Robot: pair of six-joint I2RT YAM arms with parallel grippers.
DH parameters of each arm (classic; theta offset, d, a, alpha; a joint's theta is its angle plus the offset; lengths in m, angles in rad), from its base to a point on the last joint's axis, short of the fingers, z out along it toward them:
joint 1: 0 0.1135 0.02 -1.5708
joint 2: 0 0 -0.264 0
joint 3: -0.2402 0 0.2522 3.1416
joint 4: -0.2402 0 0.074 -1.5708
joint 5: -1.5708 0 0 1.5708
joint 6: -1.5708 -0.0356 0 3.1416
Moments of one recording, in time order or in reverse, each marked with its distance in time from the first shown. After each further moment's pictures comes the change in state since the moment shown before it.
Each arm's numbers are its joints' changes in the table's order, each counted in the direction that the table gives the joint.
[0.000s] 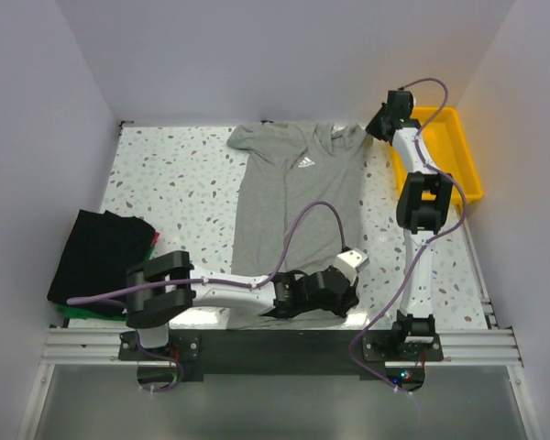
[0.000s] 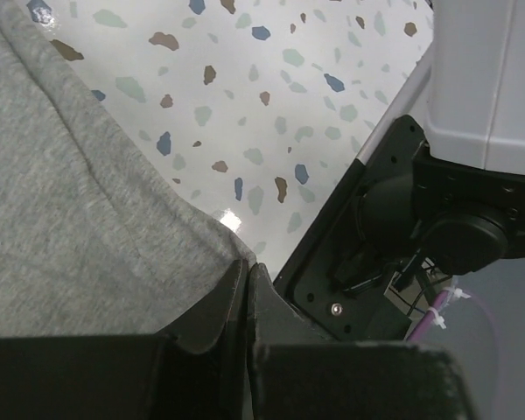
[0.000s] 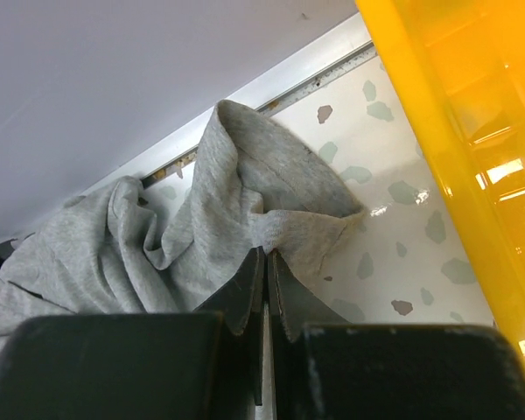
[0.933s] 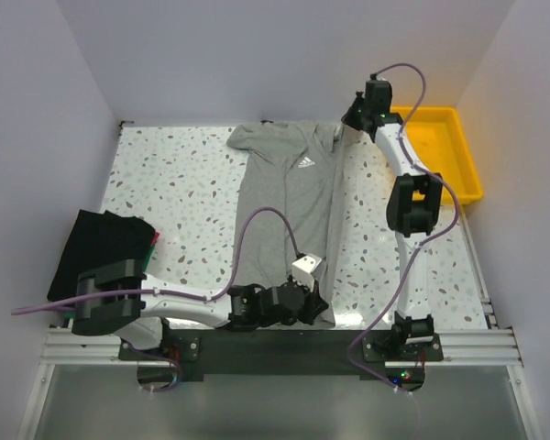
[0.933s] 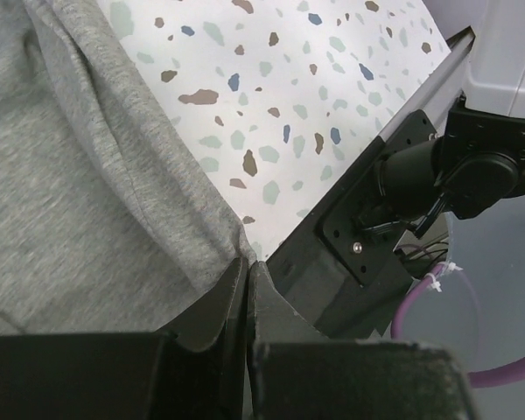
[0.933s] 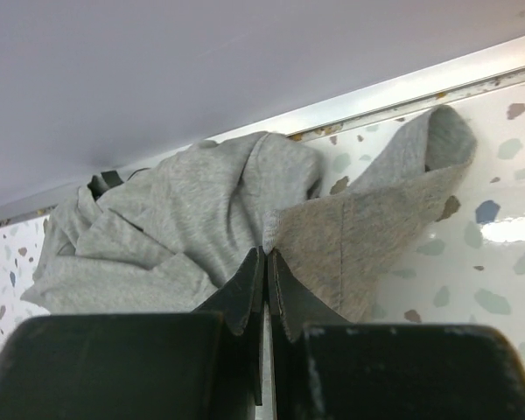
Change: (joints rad) left arm -0.047 -0.291 0.357 0.121 0.135 0.140; right arm 0.116 -0.068 0.004 0.046 0.063 0.056
